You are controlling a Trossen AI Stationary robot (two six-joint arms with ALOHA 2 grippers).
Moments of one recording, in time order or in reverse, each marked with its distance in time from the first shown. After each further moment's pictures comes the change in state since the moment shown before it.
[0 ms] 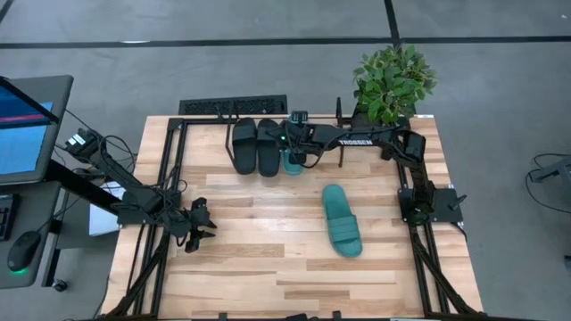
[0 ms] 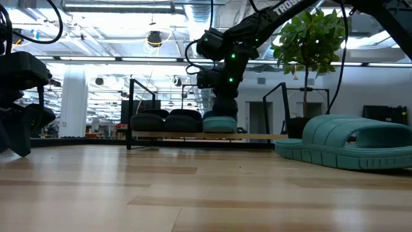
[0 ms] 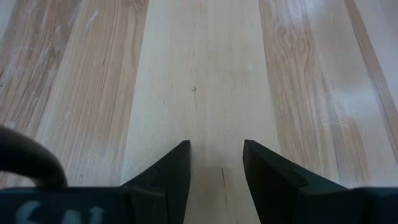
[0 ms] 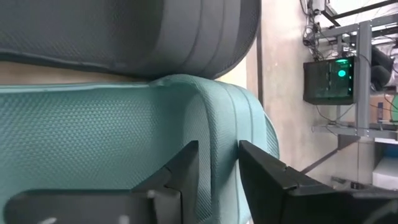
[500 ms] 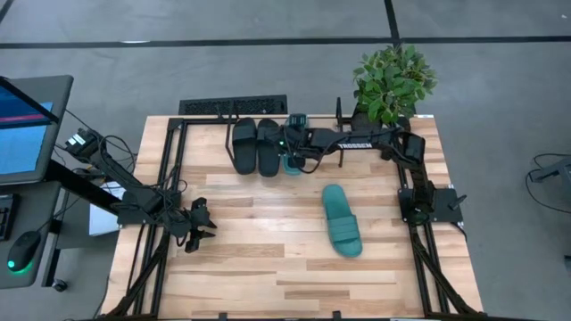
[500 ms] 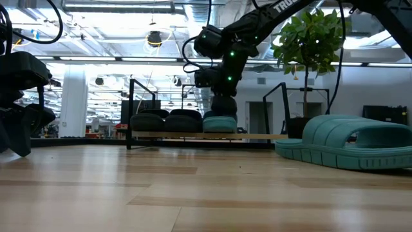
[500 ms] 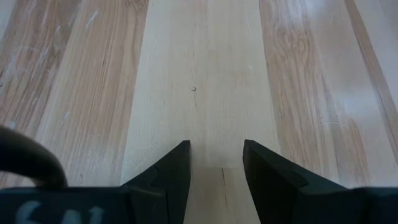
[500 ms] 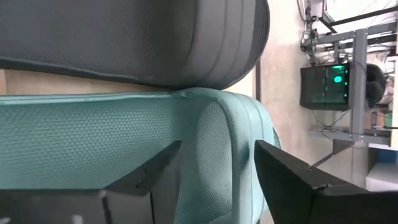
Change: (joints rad) left arm 0.000 0.000 0.000 0.000 0.000 0.000; right arm 0.034 0.000 0.000 -0.004 0.026 0.000
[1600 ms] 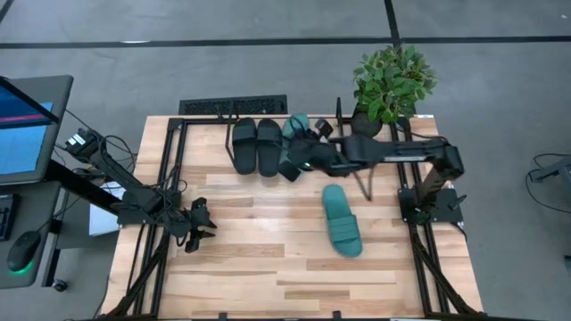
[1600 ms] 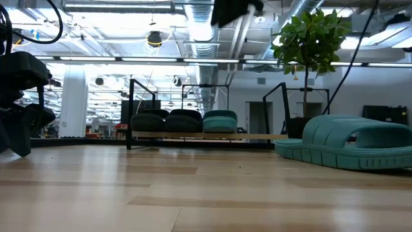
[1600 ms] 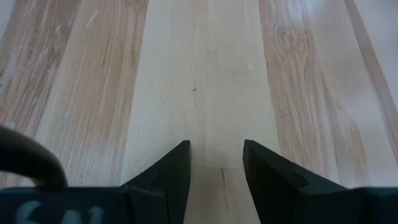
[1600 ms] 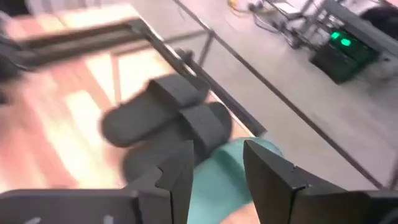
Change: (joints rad) left arm 0.000 0.000 0.000 0.000 0.000 0.000; right arm 0.310 -0.300 0.230 -0.337 0.152 0.845
